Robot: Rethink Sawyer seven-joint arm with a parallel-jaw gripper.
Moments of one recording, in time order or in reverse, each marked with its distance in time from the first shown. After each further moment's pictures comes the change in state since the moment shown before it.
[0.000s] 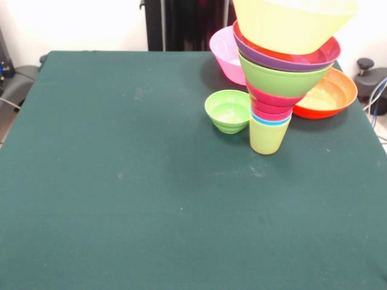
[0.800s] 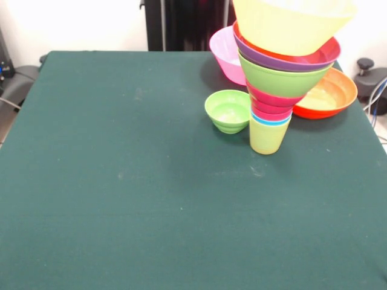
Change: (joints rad) arm 0.025 0.000 -0.033 0.000 0.000 0.000 0.000
